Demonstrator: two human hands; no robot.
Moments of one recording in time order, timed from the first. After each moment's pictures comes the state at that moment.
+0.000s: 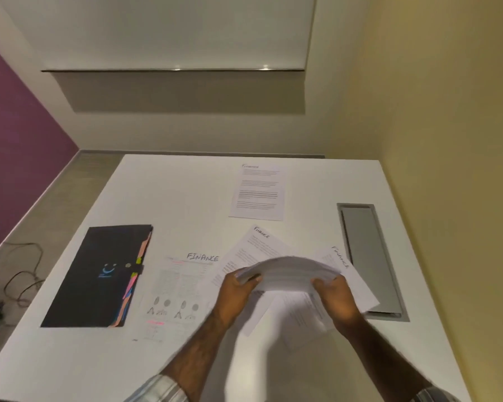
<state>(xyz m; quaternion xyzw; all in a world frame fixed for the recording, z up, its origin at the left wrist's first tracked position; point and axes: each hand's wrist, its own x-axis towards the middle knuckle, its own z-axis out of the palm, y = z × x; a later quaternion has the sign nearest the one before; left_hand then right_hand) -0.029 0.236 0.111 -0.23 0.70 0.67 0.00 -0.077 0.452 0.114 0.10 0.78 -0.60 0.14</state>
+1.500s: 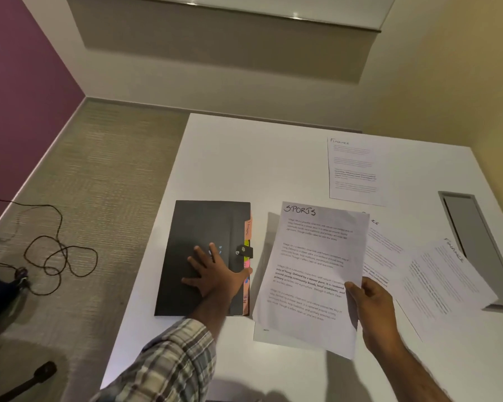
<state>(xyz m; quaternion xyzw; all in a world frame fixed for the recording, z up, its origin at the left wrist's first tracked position) 0.017 -0.165 -0.021 -0.37 0.88 0.20 0.21 0.023 0.130 0.102 0.25 0.78 -0.57 0.11</state>
